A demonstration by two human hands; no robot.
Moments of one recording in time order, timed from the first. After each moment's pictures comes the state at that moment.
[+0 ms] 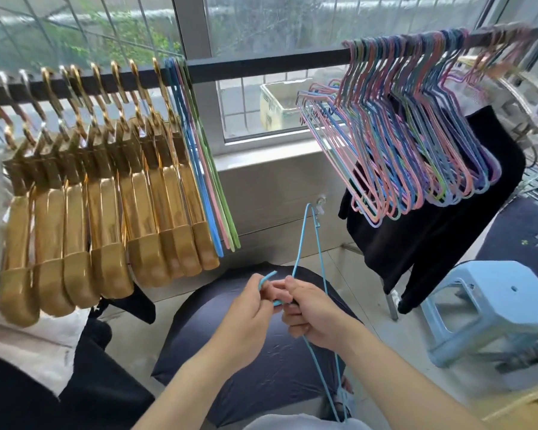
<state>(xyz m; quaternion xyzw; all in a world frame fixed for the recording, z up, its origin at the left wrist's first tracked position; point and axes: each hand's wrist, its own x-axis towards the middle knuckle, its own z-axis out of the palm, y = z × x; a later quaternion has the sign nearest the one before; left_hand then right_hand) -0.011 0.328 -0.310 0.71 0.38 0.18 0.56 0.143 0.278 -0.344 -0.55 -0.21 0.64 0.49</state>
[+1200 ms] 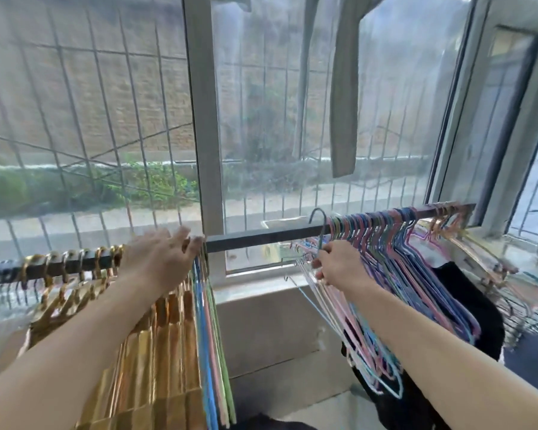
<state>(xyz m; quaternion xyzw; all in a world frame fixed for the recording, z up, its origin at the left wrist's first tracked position) -0.012 0.556 -0.072 0.84 0.49 0.17 -0.16 0.278 0.413 -0.096 -0.79 -0.38 0.13 0.47</state>
